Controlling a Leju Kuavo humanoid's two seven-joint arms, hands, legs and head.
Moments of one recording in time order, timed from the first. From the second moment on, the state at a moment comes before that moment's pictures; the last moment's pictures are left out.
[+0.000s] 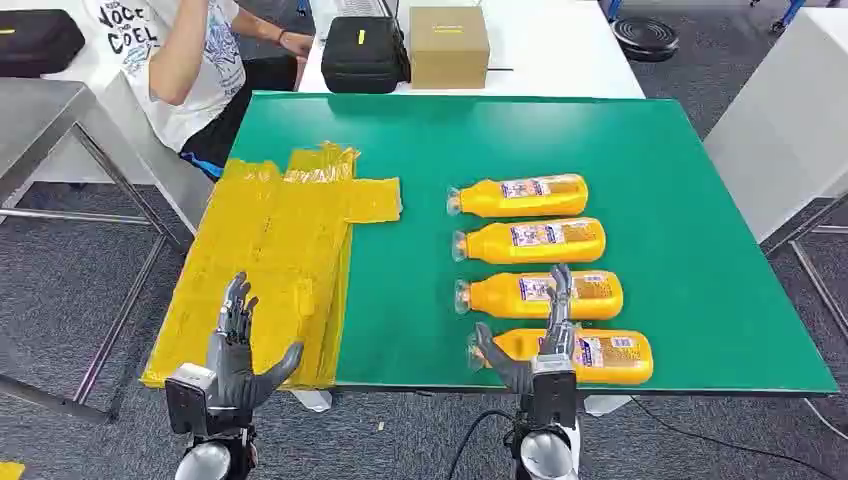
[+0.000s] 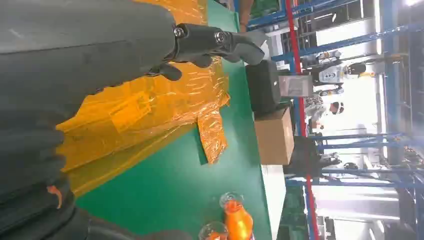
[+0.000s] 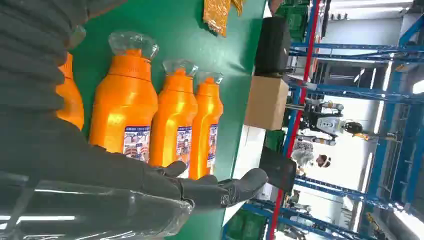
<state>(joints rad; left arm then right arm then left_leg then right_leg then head) 0.07 -0.18 -0.09 -1.37 -0.15 0.02 -0.63 0.04 0.19 0.24 -1.37 0.16 -0.44 -0.70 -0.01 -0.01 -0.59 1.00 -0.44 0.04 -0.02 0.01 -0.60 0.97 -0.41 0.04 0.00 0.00</state>
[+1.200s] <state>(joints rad) 0.08 -0.17 -0.06 -1.37 -0.08 0.05 -0.64 0.16 -0.03 0.21 -1.61 0.55 -0.23 -0.47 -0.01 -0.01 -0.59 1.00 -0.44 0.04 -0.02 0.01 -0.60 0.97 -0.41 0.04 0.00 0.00</state>
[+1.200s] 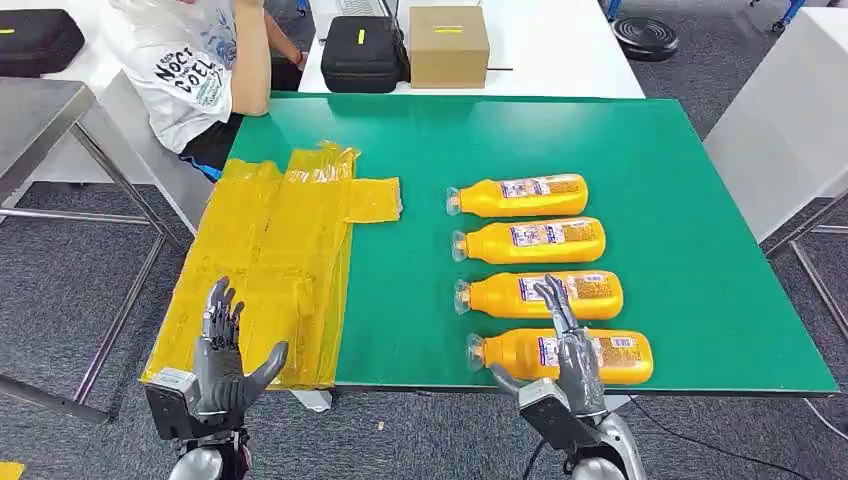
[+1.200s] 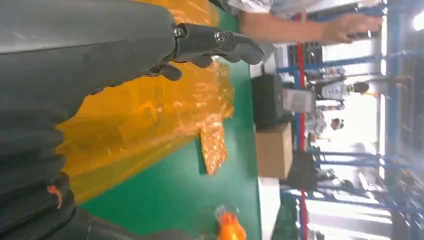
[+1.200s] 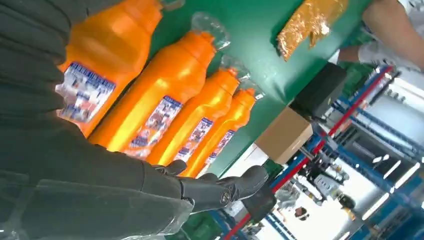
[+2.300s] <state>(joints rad) 0.02 -0.13 -0.03 -1.30 -0.25 0.09 -0.63 0.20 -0.25 0.11 -1.70 0.52 0.08 -0.26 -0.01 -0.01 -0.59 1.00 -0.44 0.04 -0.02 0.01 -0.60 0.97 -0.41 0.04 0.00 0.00</state>
